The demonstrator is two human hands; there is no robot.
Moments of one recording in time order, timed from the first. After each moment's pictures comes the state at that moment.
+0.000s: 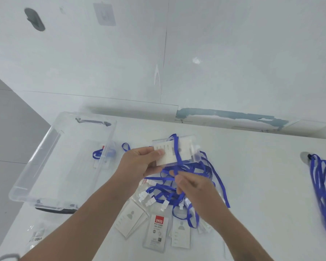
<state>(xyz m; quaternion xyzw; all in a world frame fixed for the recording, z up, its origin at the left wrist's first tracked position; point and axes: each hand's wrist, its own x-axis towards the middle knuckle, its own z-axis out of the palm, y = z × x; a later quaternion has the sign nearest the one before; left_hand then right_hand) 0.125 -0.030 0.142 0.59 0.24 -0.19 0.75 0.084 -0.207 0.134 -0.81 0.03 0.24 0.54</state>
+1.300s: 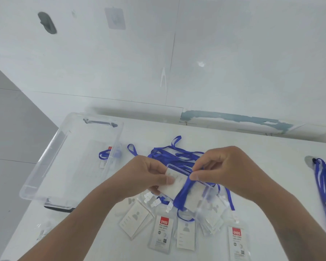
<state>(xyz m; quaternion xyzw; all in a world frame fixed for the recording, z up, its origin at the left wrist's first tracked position) 0.110 -0.001 0.156 0.73 0.06 -0.32 0.61 0.125 -0.229 0.213 -0.86 -0.09 0.22 0.46</state>
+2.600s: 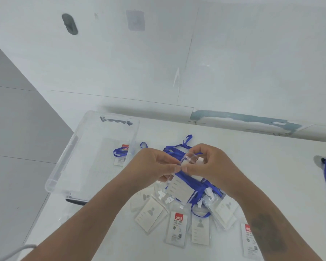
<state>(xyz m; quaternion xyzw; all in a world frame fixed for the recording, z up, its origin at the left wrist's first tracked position) 0.104 0.024 0.169 0.77 0.09 -0.25 0.58 0.123 -0.168 0.164 -0.84 -0.01 0.20 0.51</state>
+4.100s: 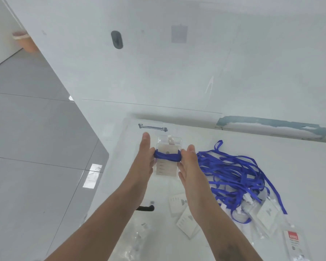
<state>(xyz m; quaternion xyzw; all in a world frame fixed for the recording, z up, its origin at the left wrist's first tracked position) 0.083 0.139 0.170 0.61 0.27 -0.18 0.72 0.083 0.015 0.139 -0.61 0.22 0.22 0.73</state>
